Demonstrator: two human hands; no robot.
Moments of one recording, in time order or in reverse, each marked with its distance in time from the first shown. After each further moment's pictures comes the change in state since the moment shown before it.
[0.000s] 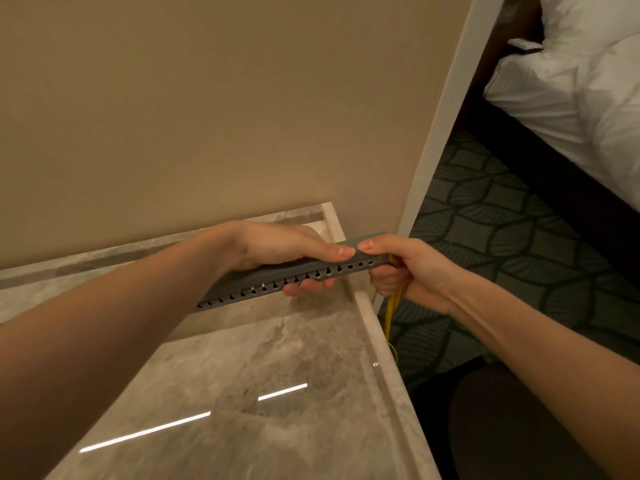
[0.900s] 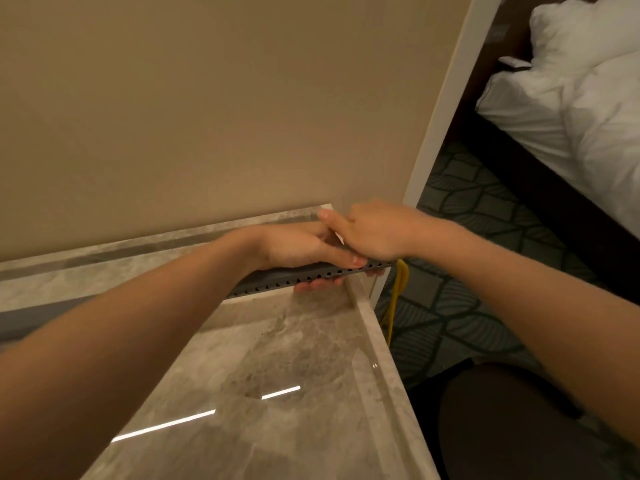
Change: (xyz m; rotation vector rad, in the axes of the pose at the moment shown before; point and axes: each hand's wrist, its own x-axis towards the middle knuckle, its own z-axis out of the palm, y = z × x) left_hand -0.004 0.012 0.019 0.101 0.080 0.243; right_hand 0.011 -0.060 0.039 -1.291 0.170 -0.085
